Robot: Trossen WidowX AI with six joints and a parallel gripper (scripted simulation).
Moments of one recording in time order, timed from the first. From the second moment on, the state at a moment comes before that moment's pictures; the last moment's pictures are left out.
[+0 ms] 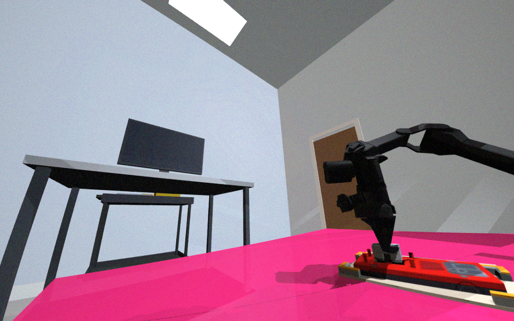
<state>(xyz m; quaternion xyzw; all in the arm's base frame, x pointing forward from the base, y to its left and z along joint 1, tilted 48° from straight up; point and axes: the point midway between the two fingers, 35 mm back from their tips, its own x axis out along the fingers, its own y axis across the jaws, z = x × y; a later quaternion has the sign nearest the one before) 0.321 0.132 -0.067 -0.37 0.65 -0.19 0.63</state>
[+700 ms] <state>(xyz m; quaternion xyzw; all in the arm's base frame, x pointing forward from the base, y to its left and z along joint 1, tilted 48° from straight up) 0.322 0.128 -0.069 -0.37 0.65 -0.19 0.63</state>
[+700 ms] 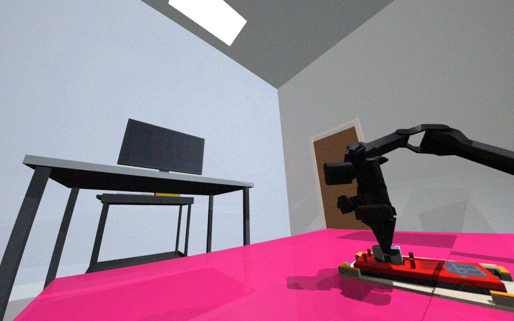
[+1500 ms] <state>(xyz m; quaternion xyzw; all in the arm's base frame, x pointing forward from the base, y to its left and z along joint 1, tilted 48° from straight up) 0.322 0.126 -0.071 -0.37 0.65 -0.19 0.63</state>
